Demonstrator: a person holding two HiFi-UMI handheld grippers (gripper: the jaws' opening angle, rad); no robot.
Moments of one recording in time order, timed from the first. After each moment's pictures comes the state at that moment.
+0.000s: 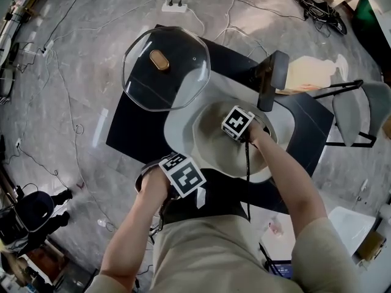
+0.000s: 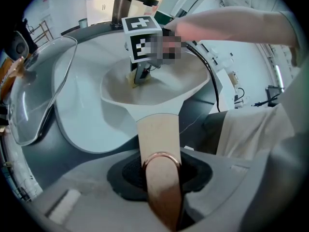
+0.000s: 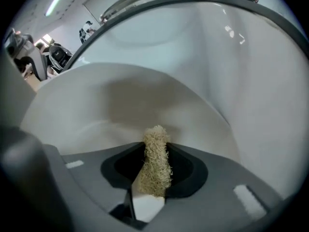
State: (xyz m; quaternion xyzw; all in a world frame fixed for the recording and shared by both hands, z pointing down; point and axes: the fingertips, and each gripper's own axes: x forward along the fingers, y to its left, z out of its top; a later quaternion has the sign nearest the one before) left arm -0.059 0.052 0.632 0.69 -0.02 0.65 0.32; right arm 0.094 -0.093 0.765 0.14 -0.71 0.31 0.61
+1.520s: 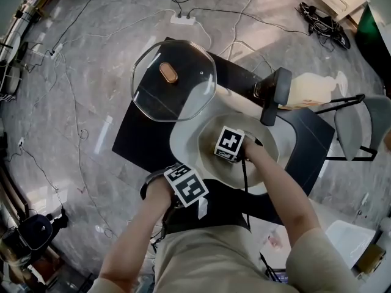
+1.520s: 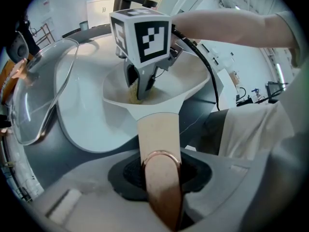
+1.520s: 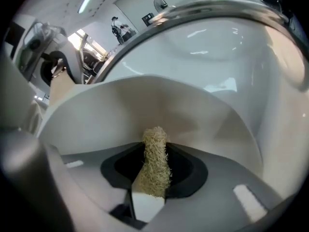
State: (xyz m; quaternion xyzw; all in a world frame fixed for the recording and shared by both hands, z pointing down) left arm -0.060 0.051 0.637 0.70 -0.03 0.64 0.31; right arm 0.025 -0.049 0.734 -0.02 -0.76 0.29 0.58
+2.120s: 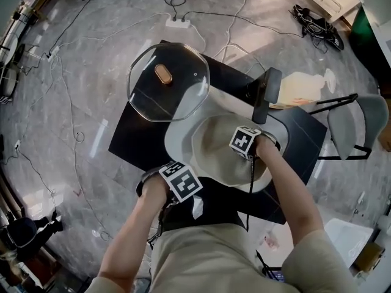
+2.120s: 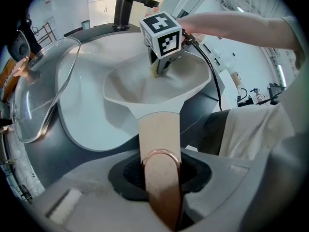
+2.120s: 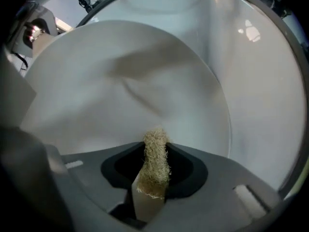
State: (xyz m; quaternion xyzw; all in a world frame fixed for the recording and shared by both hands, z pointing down) left arm -0.063 0.051 0.636 0.69 -0.04 0.65 0.32; right arm 0.166 -0.051 0.747 0.06 -0.63 0.27 0.73
